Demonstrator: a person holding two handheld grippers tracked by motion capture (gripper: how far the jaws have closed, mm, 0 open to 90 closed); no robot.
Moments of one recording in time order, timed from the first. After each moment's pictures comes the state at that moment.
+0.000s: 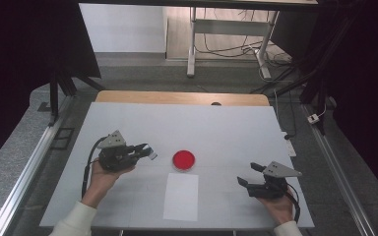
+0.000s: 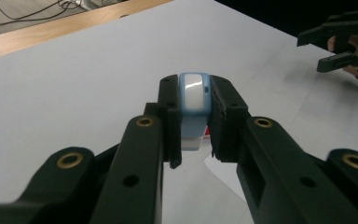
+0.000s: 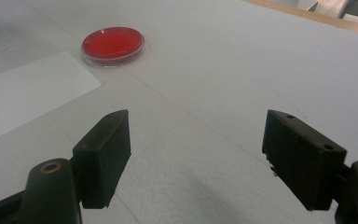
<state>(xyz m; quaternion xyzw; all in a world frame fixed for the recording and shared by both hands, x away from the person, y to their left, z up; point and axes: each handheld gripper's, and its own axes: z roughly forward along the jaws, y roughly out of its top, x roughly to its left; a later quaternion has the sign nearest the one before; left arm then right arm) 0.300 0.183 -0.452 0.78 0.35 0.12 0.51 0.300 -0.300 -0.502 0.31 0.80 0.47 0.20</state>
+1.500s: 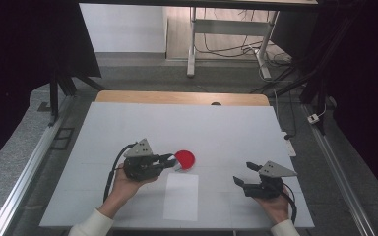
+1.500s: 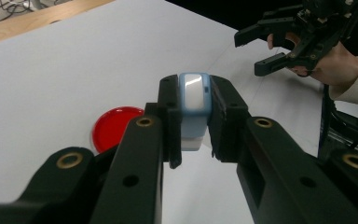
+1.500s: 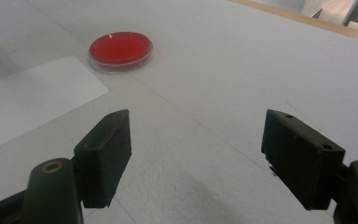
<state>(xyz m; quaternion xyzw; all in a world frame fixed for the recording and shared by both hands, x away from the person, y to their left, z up) 0.287 0.114 -0.450 0.80 0.29 0.08 0.52 0.300 -0.289 -0.503 0.30 0.81 0.47 0.20</state>
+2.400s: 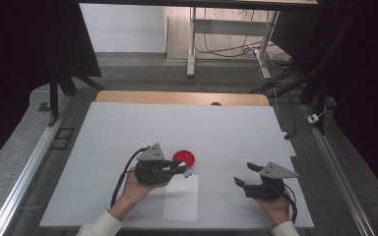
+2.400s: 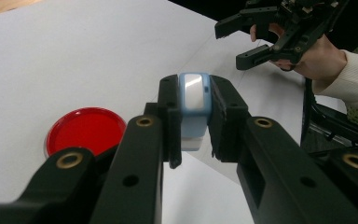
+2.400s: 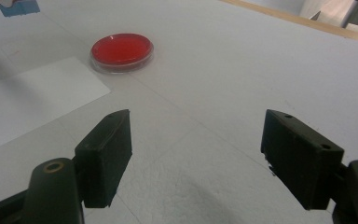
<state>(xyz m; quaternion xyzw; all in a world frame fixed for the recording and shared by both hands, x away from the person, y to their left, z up) 0.286 0.091 -0.458 0.81 0.27 0.05 0.52 0.297 -0.292 -0.502 0.30 0.80 0.47 0.20</state>
